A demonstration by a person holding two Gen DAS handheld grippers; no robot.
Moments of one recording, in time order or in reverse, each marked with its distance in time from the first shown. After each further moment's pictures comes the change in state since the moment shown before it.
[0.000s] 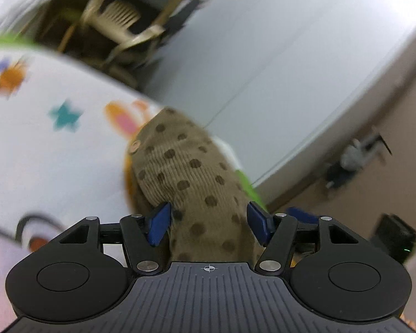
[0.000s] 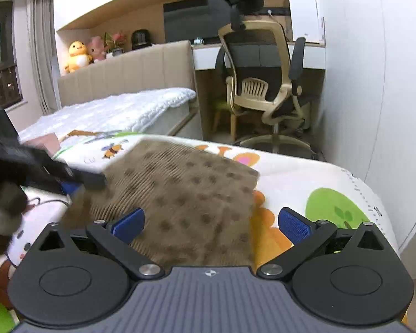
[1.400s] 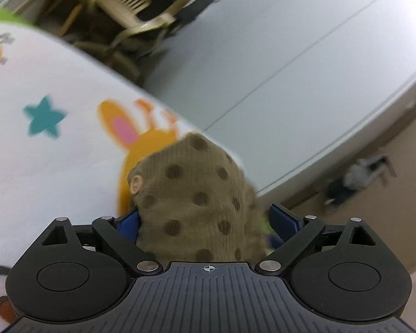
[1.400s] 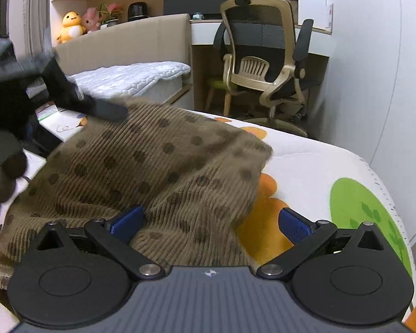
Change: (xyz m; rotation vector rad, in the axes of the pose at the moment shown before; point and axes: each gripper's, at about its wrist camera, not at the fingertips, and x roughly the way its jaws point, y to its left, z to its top) left arm 0.053 0.029 0.028 -0.128 0.017 -0.034; right arm 0.072 0.013 -0.019 -0.053 0.058 -0.050
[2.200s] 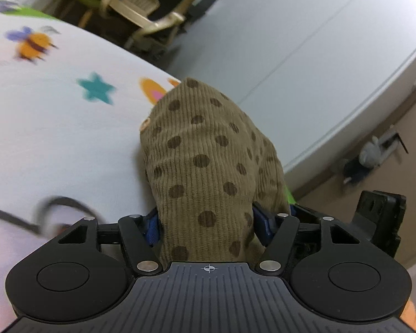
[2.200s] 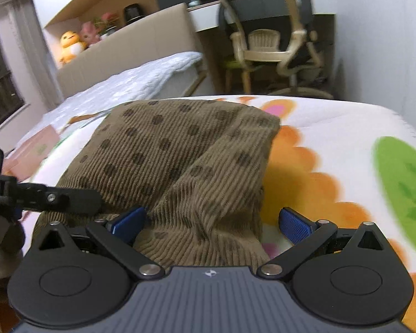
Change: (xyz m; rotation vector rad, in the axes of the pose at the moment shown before) left arm -0.046 0.020 -0.047 0.061 0.009 0.115; right arm 0.026 0.015 0.010 0.189 0.097 0.211
